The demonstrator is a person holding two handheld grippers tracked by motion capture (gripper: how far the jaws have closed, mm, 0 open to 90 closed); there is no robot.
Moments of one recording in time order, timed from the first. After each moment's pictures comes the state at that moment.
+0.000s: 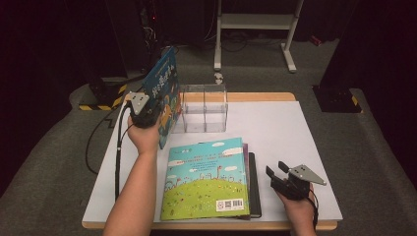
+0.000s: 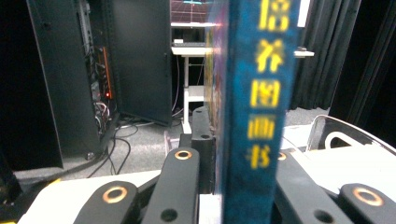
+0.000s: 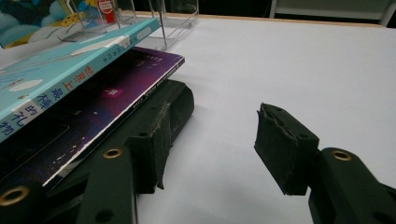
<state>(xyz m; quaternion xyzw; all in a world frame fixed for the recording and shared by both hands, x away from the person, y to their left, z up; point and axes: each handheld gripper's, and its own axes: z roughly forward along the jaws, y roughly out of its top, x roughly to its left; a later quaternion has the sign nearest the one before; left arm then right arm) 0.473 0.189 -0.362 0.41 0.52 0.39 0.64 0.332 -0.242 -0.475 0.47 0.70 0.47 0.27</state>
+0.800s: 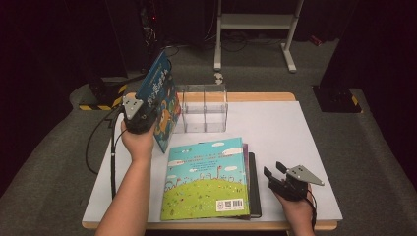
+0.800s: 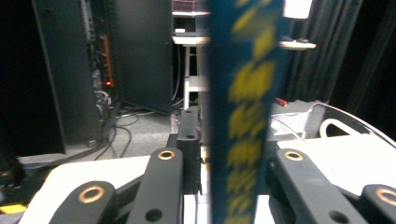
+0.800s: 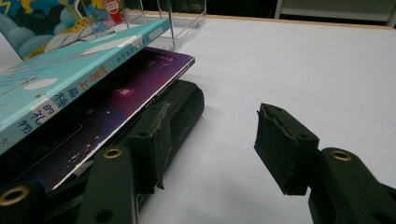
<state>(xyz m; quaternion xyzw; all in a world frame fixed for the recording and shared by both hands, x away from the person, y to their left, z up) 0.456 0.199 -0.357 0.42 0.53 0.38 0.63 0.330 -0.236 -0.474 0.46 0.70 0.47 0.26</state>
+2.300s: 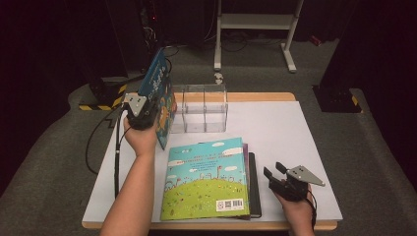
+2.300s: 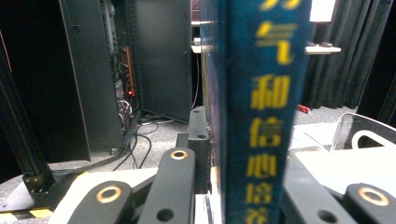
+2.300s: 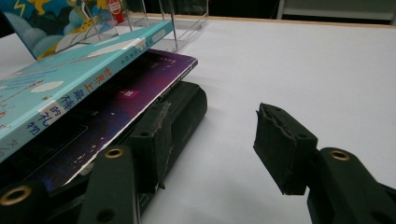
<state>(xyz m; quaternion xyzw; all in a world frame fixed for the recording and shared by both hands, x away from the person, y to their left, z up) 0.469 0.193 -0.361 0.40 0.53 0.42 0.62 0.329 -0.237 -0.474 0.46 0.70 0.48 0.26</state>
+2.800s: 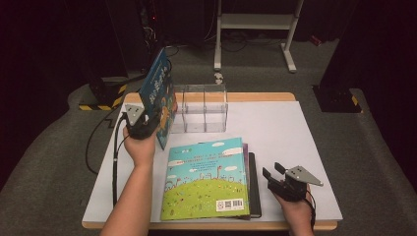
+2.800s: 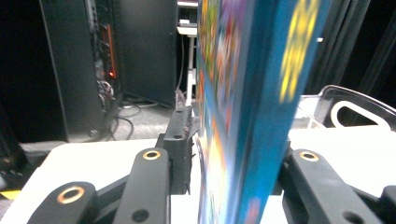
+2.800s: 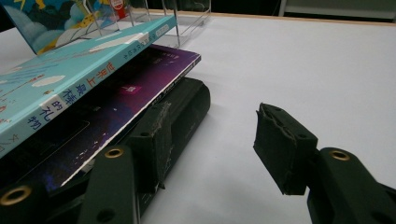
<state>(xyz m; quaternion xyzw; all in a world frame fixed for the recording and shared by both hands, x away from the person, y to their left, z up) 0.452 0.203 -0.392 0.41 0.55 0.36 0.63 0.329 -0.234 -0.475 0.46 0.71 0.47 0.26</state>
